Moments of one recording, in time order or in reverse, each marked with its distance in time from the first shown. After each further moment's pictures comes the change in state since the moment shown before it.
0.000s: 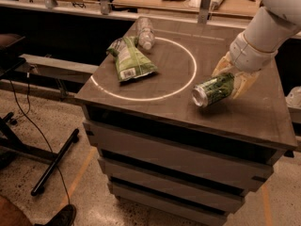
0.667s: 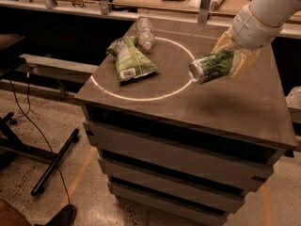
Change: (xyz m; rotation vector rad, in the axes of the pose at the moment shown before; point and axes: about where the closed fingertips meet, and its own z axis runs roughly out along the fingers) arm -0.005 -0.041 -0.045 0.093 -0.029 0.051
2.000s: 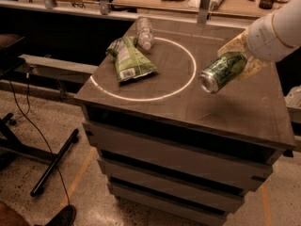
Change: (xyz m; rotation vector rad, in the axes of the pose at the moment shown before) arm -0.003 0.010 -0.019 0.283 0.081 -0.326
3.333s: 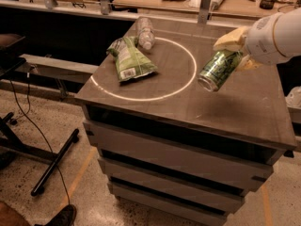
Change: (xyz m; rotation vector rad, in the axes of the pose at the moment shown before) arm 0.002 -0.021 -0.005 0.200 0.125 -0.300
